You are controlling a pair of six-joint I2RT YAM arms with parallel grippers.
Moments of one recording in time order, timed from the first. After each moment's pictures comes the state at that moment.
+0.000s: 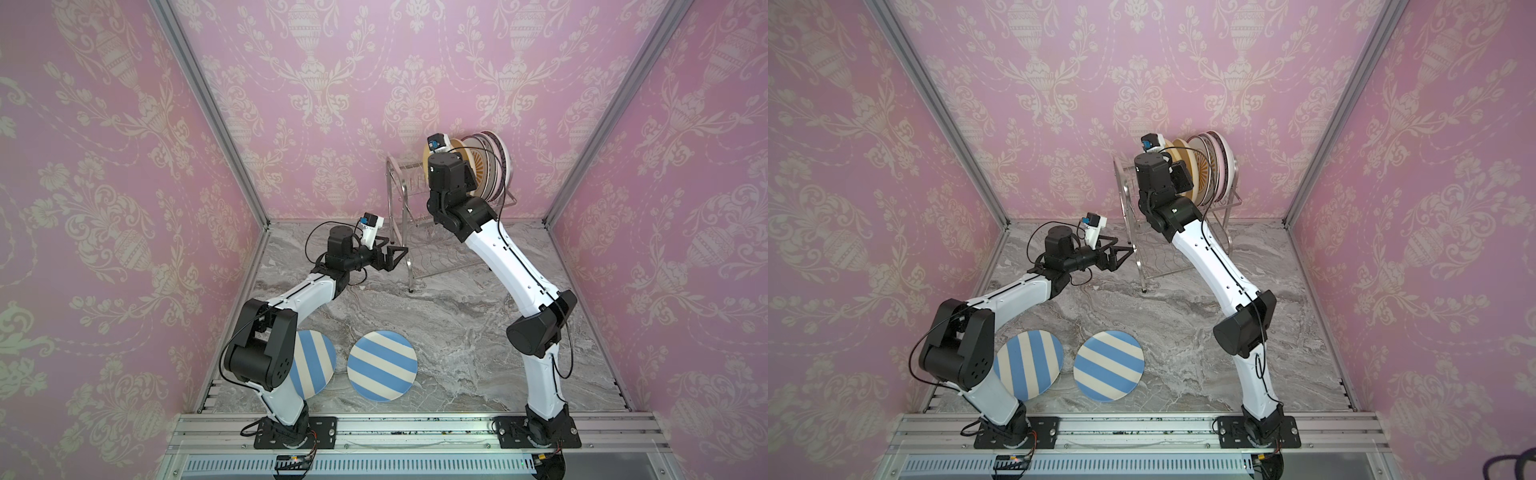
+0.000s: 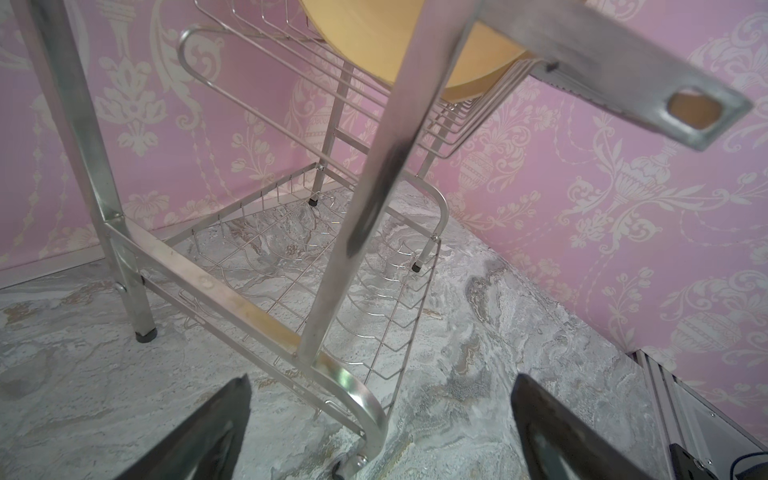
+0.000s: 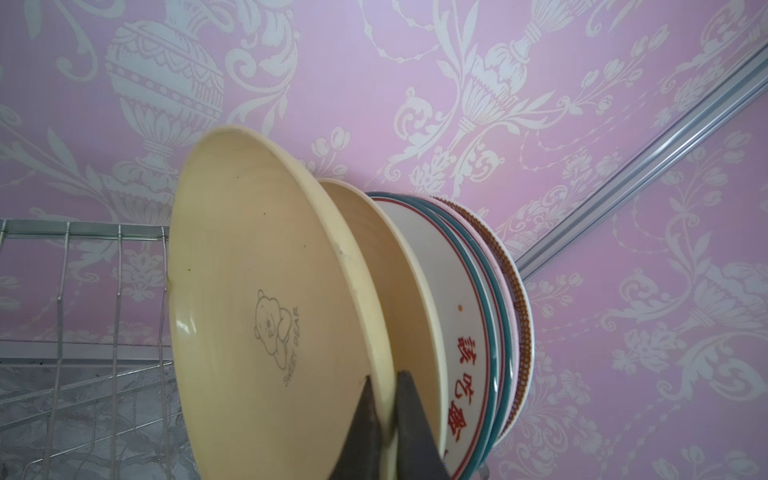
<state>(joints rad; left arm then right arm) -0.30 1.71 1.11 0.35 0.66 -0.24 0.59 2.08 2.41 -0.49 1.01 -0.40</state>
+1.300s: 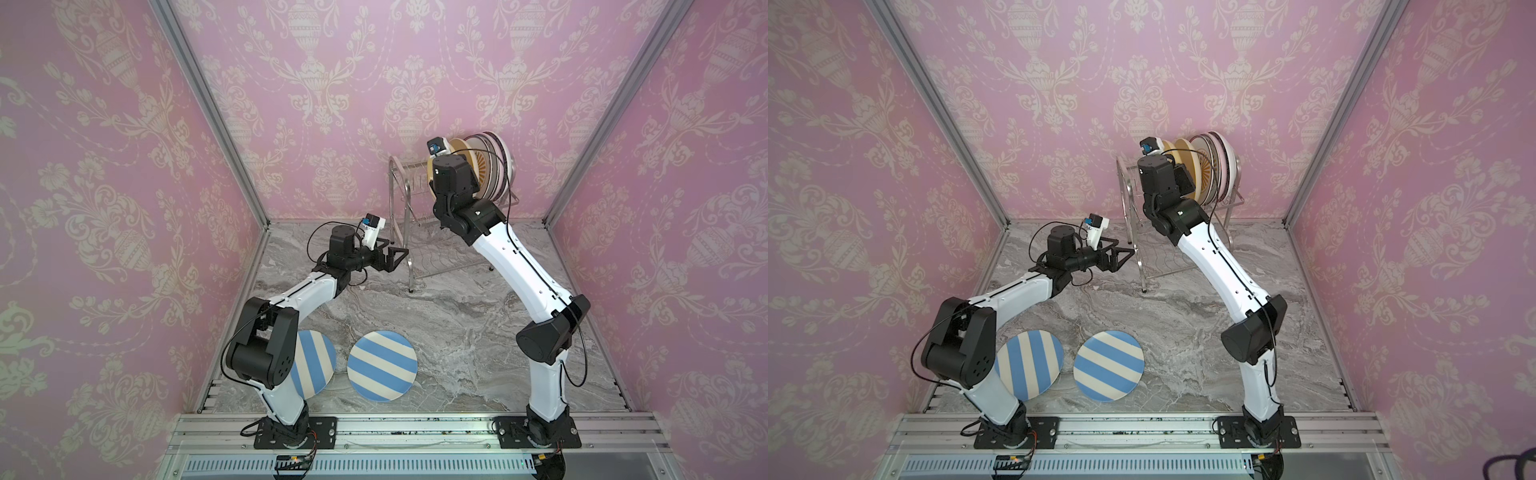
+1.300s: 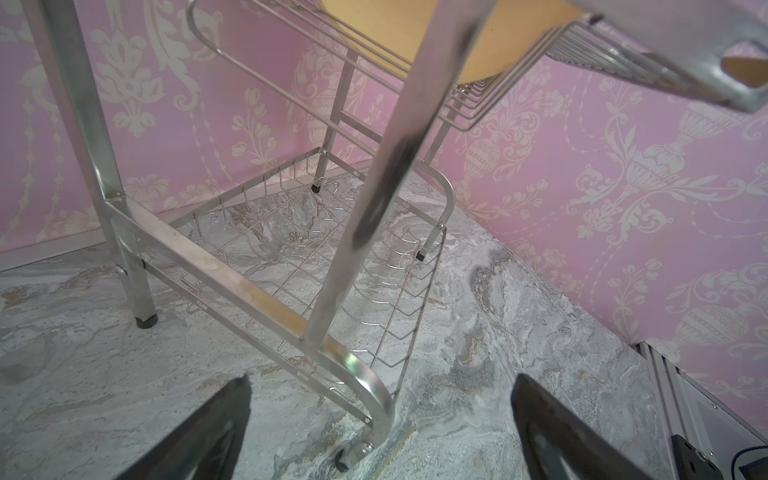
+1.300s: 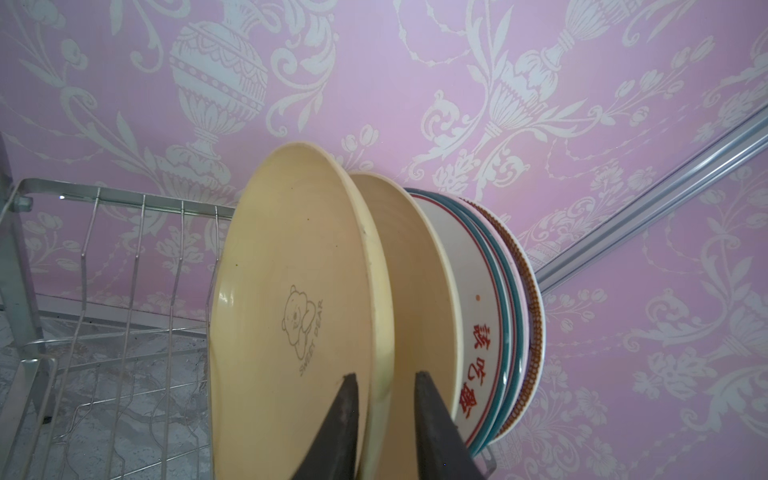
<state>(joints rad) -0.31 1.72 1.12 0.30 0.66 -0.22 0.59 2.00 2.33 -0.53 0.93 -0.40</state>
